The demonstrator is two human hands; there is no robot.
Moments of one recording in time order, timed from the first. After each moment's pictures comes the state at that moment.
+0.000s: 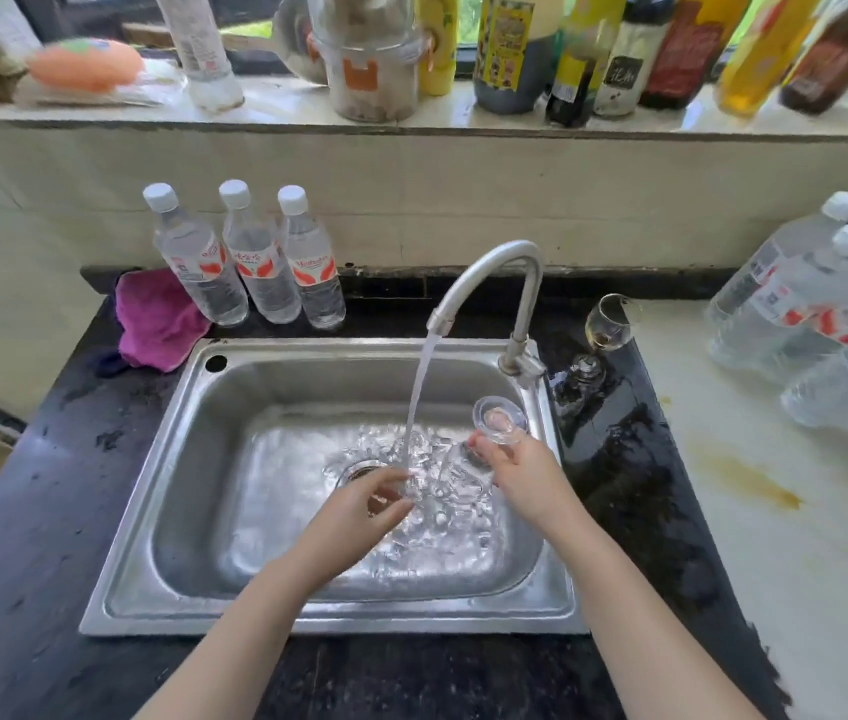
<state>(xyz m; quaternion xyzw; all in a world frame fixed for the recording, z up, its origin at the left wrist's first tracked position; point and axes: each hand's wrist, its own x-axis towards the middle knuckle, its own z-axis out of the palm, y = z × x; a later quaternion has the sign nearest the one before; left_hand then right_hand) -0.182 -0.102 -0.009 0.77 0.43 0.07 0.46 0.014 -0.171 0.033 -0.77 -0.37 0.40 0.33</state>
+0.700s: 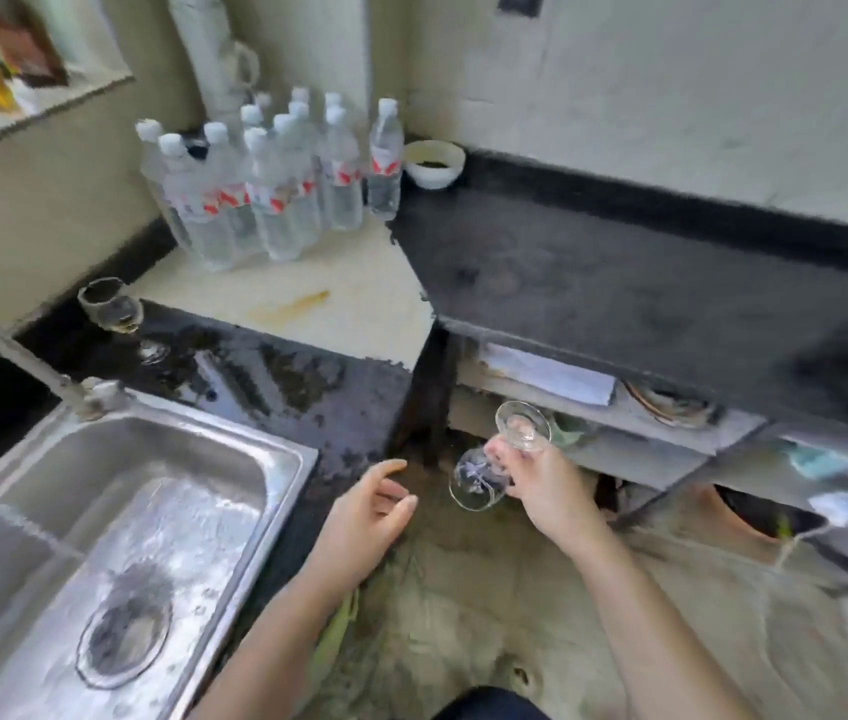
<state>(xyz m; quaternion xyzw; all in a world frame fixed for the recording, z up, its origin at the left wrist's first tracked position) -0.142 -0.287 0.002 0.85 -0.04 -0.14 0.51 -0.144 -0.493 0.048 -0.83 0.16 0.08 0.53</state>
